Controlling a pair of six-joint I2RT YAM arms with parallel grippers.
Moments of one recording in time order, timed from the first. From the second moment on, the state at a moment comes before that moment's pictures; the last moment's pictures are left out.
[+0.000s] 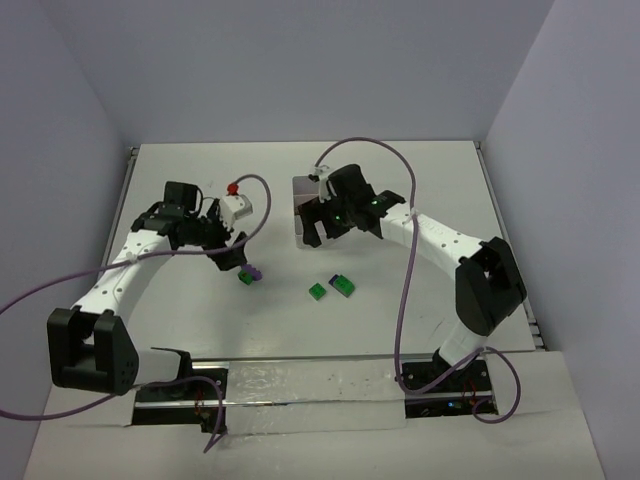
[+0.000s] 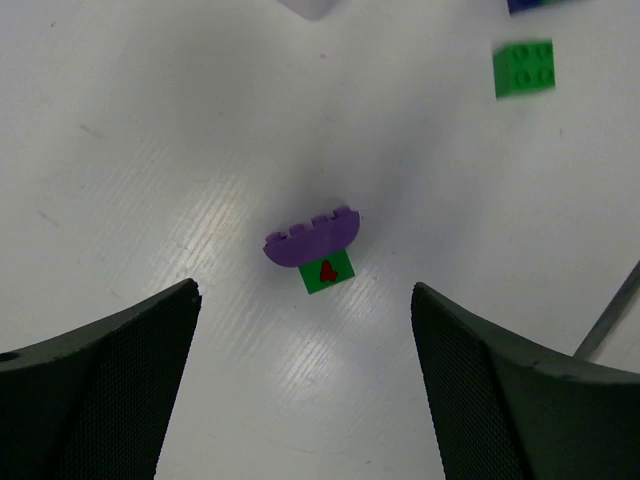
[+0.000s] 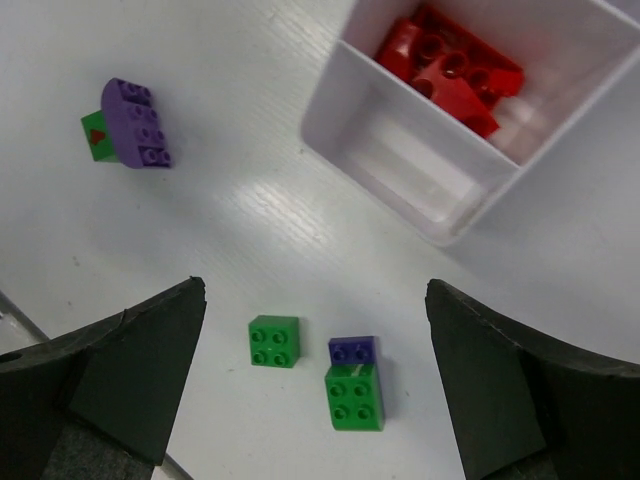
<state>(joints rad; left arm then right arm) -0.18 1.32 1.01 -0.68 0.57 0.56 0.64 1.66 1.30 -0.44 -0.20 0.14</state>
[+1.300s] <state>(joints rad) -0.26 1.73 1.06 -0.83 0.62 1.68 0.45 1.60 1.25 -0.49 -0.54 0.17</state>
